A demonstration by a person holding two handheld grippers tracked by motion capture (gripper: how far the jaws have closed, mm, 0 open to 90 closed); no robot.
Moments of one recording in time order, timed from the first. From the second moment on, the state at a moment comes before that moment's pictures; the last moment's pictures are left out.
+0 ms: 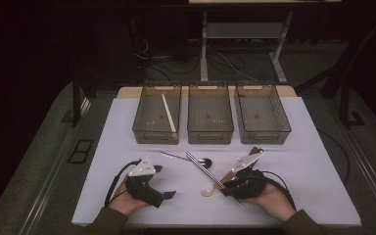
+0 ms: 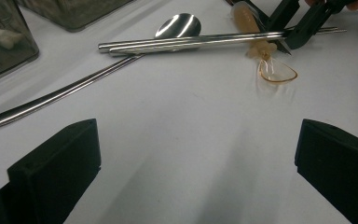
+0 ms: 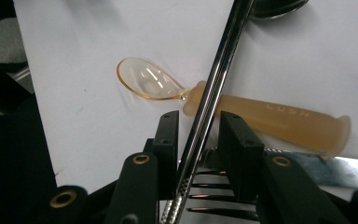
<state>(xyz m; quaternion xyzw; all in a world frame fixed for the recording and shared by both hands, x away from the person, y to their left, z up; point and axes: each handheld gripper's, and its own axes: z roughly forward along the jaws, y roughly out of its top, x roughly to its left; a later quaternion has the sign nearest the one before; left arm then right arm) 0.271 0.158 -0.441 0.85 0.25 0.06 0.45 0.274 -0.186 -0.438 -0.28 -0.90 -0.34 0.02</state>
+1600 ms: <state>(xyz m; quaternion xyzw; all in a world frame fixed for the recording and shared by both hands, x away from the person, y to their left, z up) 0.270 0.157 -0.441 0.85 0.25 0.06 0.45 0.280 -0.189 -0.430 -0.30 -0.89 -0.35 0.02</state>
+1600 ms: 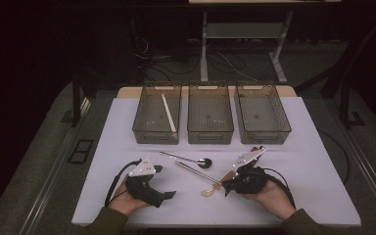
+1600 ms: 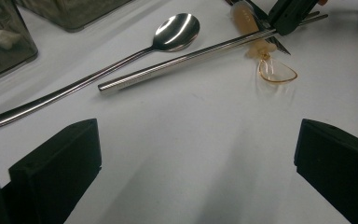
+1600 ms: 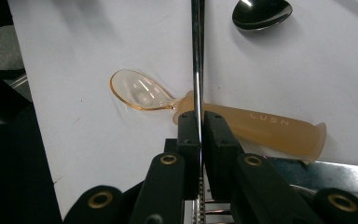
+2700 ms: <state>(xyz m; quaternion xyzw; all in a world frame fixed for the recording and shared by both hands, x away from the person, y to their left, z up) 0.270 0.157 -0.441 0.85 0.25 0.06 0.45 0.286 -0.195 -0.427 -0.27 -0.89 -0.37 0.01</state>
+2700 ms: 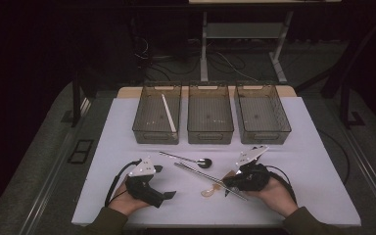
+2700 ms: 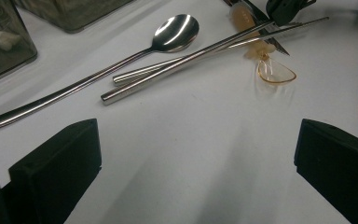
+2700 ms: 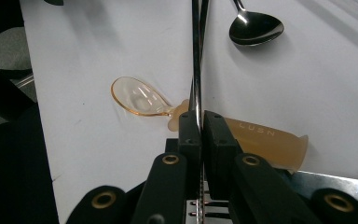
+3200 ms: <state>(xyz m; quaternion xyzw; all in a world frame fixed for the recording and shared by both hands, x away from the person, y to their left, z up) 0.270 0.157 -0.441 0.85 0.25 0.06 0.45 0.292 -0.212 -0.421 -0.27 -0.87 -0.41 0.01</state>
